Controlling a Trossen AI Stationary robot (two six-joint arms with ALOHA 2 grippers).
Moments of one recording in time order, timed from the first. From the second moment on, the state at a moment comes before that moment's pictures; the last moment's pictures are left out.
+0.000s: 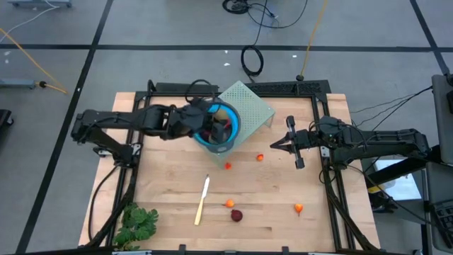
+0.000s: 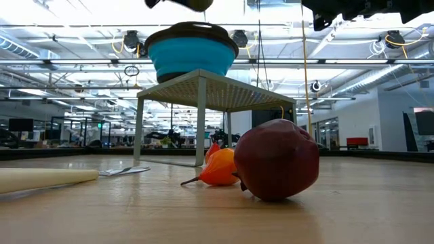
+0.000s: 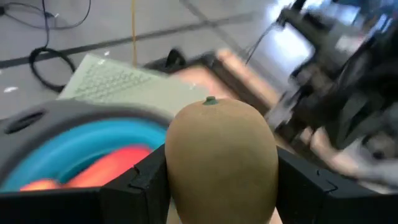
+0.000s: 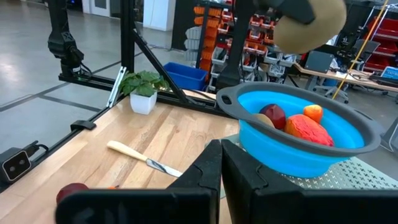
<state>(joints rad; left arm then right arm) -0.04 1.48 1.57 -0.63 -0.50 -0.73 -0.07 0.72 0.56 0.08 -0.24 -0.18</state>
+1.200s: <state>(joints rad) 0.05 1.48 1.57 -0.83 -0.33 -0.30 -0.07 0.72 0.56 0.08 -0.23 -0.18</state>
